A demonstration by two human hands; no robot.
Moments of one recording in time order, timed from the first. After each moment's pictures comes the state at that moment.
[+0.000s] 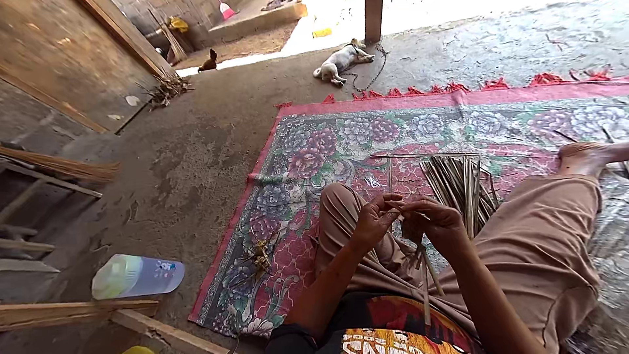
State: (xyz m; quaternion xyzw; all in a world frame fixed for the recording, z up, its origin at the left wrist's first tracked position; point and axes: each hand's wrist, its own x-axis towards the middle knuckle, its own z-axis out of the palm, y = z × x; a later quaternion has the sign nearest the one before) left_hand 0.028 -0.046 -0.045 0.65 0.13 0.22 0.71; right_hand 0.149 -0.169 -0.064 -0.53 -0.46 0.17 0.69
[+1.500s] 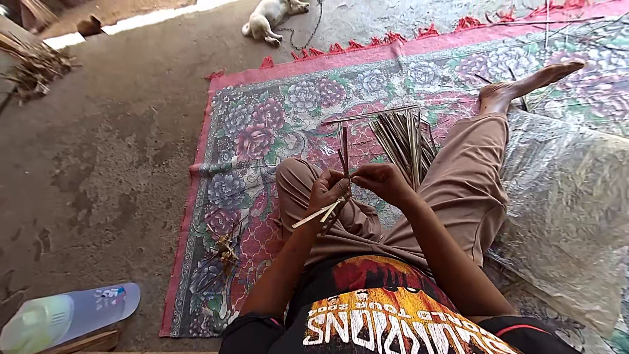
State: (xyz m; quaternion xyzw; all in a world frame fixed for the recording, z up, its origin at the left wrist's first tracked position) left_hand -0.005 -0.034 -0.044 0.63 0.20 0.16 0.73; right_hand 0.141 -0.165 -0.047 -0.64 -0.49 0.21 0.56
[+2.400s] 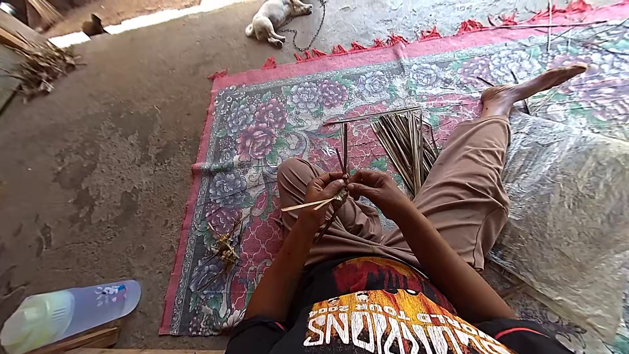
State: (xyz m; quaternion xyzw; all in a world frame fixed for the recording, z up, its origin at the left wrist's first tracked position) left_hand -0.011 -0.032 -0.023 0.59 0.24 0.15 0.76; right_hand 0.114 -0.160 -0.037 -0.57 -0.34 0.38 0.64
